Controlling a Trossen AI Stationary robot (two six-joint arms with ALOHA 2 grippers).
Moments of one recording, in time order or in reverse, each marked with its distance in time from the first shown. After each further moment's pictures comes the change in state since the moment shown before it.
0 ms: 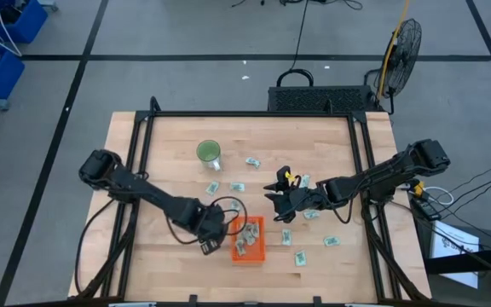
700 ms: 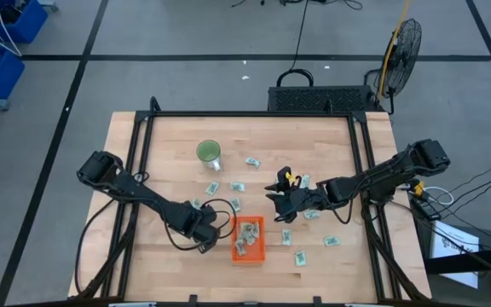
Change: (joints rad) left arm -0.028 0.004 -0.202 0.138 -0.044 -0.137; right arm 0.000 0.000 -0.021 0.004 0.000 -0.007
